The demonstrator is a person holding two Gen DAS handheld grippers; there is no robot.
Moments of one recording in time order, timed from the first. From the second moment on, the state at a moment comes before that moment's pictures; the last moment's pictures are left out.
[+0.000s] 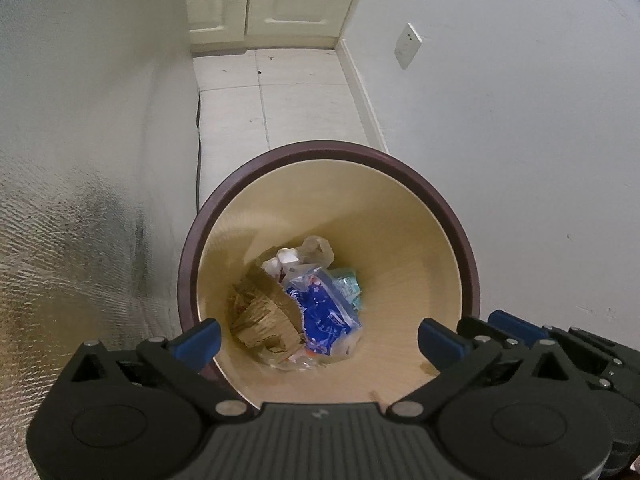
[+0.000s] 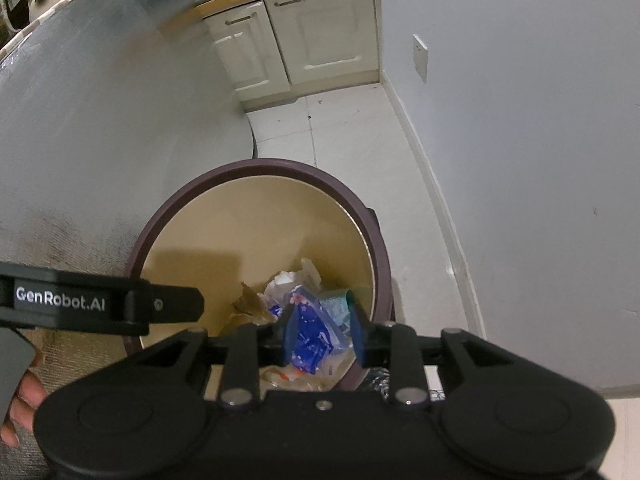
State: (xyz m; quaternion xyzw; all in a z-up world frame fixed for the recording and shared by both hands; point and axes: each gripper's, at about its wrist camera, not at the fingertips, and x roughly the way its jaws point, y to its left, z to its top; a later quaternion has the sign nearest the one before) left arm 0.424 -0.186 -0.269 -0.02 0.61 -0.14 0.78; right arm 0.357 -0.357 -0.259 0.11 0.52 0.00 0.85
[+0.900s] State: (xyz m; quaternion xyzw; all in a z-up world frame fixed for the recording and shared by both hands) left arm 0.376 -0.168 -0.235 0.03 0.56 -0.11 0.82; right arm 0.309 -0.380 -0.228 0.09 0.50 -0.03 0.86
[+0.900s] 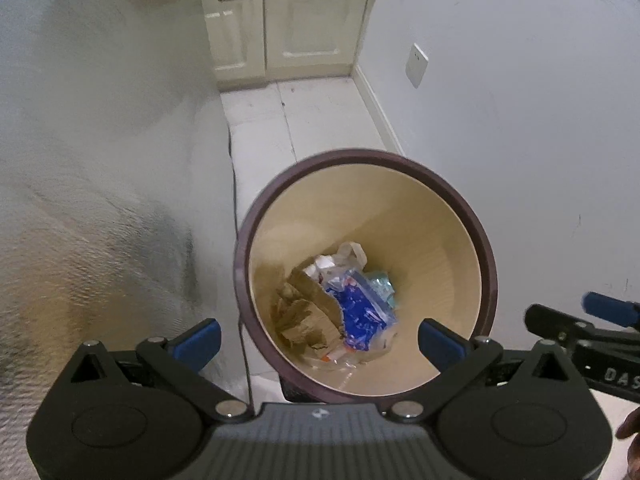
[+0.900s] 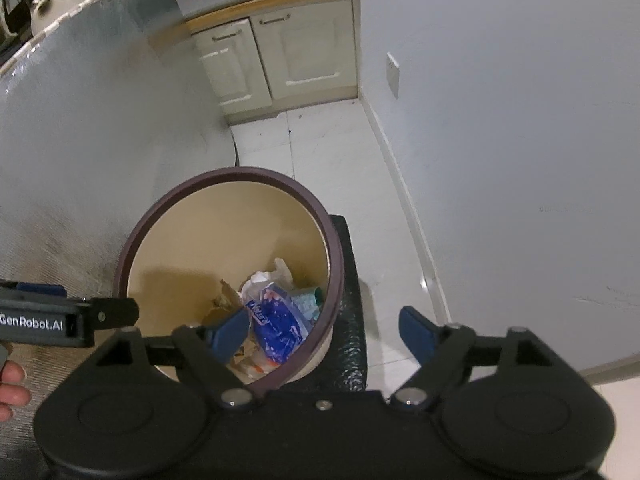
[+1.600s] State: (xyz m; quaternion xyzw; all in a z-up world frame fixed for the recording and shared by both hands) left arm 0.295 -0.141 -0.094 0.00 0.42 -0.16 0.89; right arm 0.233 -0.368 -0.098 0.06 0.34 -0.06 0.94
